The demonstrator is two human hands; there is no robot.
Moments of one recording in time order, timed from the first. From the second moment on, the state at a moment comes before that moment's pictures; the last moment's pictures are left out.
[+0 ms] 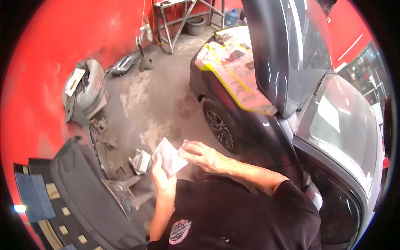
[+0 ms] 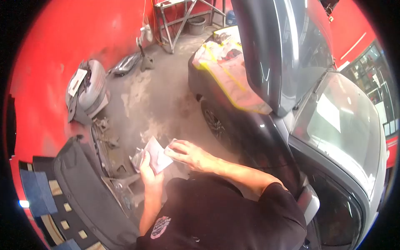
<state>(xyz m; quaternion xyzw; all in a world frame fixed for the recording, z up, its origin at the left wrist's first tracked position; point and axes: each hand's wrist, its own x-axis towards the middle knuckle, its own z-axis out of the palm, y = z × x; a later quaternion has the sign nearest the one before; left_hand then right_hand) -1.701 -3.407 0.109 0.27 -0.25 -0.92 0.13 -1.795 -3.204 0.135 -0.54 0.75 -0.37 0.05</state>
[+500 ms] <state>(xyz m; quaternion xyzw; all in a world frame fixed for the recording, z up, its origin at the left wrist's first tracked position) -2.033 -3.468 0.094 0.12 -0.56 -0.81 0.10 -2.023 -3.297 0.156 -0.38 0.89 -0.25 -0.11</state>
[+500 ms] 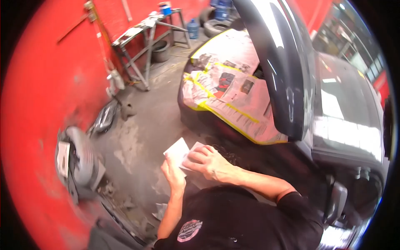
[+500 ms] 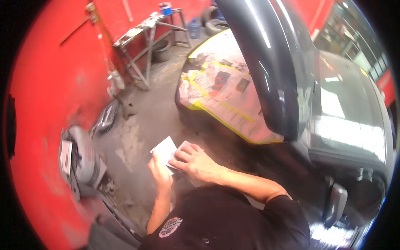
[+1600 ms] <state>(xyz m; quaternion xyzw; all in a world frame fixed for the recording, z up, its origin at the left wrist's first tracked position) -2.316 -3.536 0.129 0.01 -0.42 -0.89 -0.20 -2.170 -3.330 0.105 -0.02 0.94 -0.33 -0.11</state>
